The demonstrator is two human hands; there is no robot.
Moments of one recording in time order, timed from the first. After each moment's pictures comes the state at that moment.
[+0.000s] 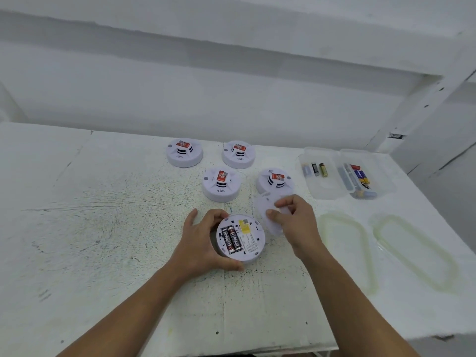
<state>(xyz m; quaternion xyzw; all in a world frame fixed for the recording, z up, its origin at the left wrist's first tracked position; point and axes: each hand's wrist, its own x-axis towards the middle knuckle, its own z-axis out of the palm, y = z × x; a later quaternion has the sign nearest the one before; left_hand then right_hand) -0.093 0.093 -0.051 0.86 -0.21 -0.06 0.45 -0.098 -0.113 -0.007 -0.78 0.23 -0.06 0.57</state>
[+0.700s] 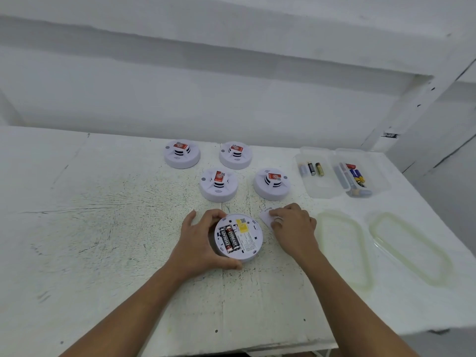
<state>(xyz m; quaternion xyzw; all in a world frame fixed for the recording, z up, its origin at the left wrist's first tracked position) -0.094 0.093 -0.052 0.87 -0.22 -0.05 0.45 -0.102 -0.125 -0.030 -0.98 0.14 0.00 0.15</state>
